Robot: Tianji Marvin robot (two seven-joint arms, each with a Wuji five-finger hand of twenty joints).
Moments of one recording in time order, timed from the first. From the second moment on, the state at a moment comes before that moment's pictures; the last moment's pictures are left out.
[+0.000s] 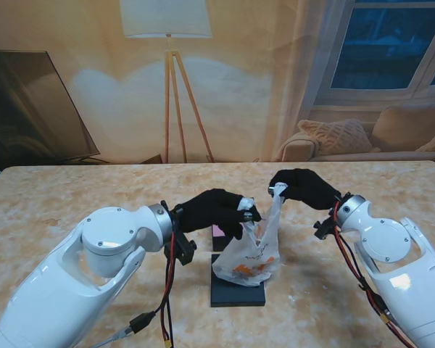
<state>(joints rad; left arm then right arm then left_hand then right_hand) 1.36 -1.12 -1.08 -1.91 -0.29 0.42 -0.40 -1.38 -1.06 1.33 -1.53 -0.14 -0.31 0.34 1.13 -0.23 0.25 -0.08 0.75 0.22 0.46 0.48 0.74 0.29 0.50 0.51 0.70 0.35 0.67 0.91 0.33 0.35 1.15 0.83 0.65 -0.29 0.48 -0.22 0.77 -0.35 0.95 0.76 1.00 -0.07 0.74 0.60 0.96 -0.04 0.75 0.61 0.44 0.24 1.04 0.32</state>
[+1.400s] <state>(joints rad) 1.38 -1.10 -1.06 -1.78 -0.19 0.20 -0.37 -1.40 -1.05 1.31 -1.59 -0.25 -0.34 0.30 1.12 -0.48 0.64 -0.17 0.70 -0.03 0.51 0.40 0.69 0.24 0.45 1.21 0.65 0.25 0.90 1.41 0.25 0.32 1.10 0.91 0.78 -0.22 0.24 -0.18 0.74 -0.33 0.95 0.74 0.93 -0.03 0.69 0.62 0.88 -0.02 0.73 0.63 0.43 0.25 1.07 0.35</state>
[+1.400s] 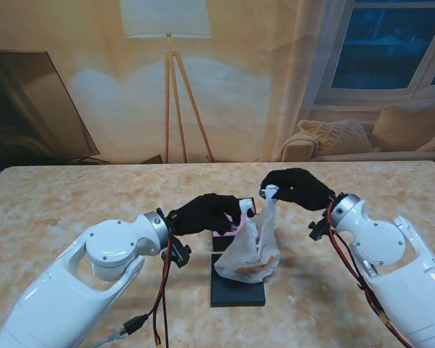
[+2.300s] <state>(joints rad) 1.39 -1.11 -1.05 -1.76 -0.19 0.16 -0.42 -1.38 -1.05 1.30 -1.59 -0.25 -0.34 0.33 1.16 -0.37 0.48 -0.17 0.78 -0.03 0.54 0.37 0.70 0.23 0.47 1.24 0.61 0.24 0.96 1.36 0.22 0.32 1.10 0.92 0.93 -0.08 -0.02 -0.11 0.44 -0.22 0.73 0.53 0.70 0.10 0.46 0.49 0.69 0.08 0.46 0.49 0.29 0.29 1.05 0.36</state>
